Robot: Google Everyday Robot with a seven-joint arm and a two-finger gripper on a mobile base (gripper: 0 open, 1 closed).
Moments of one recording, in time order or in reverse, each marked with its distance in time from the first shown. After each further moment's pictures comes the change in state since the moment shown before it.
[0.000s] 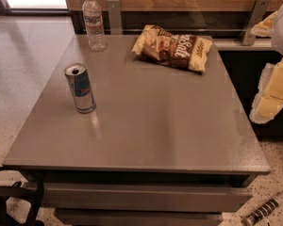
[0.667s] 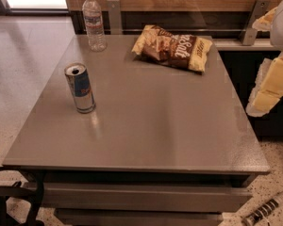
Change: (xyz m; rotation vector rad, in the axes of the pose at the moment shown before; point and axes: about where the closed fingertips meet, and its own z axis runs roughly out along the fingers) arm -0.003 -0.014 0.001 0.049 -0.007 0.014
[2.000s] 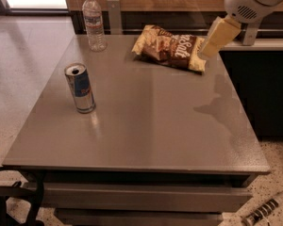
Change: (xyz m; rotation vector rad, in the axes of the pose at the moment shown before) arm -0.064 -0.137 0.041 0.341 -0.156 0.082
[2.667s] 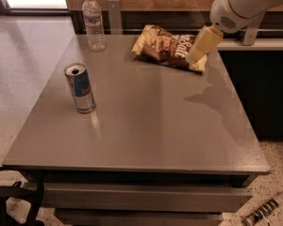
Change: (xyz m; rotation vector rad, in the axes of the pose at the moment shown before) arm -0.002 0.001 0.061 -0.073 -0.032 0.097
